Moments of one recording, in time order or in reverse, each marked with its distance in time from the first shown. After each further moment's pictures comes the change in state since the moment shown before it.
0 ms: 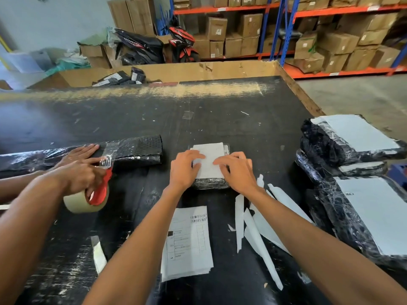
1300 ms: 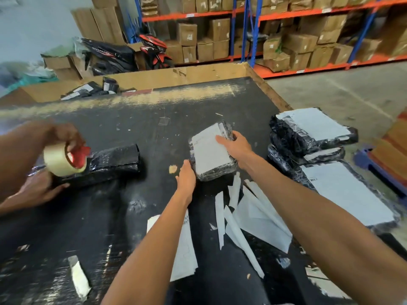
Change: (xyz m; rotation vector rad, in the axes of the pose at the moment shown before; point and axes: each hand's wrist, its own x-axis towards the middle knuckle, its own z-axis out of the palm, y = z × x) left_hand 0.012 -0.004 0.094 -0.617 -0.190 -0.603; right_hand 0.028 0.010 -0.083 0.672 0.055 0.674
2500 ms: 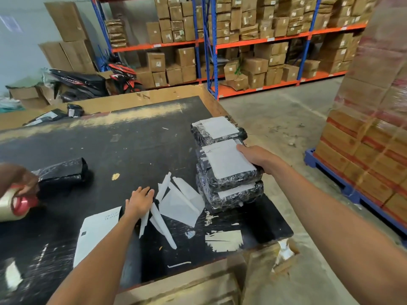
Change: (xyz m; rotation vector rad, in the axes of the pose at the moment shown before) left_hand -0.147 0.023 0.057 0.820 0.018 0.070; right_hand -0.118 0.049 -0.289 -0.320 0.001 0.130
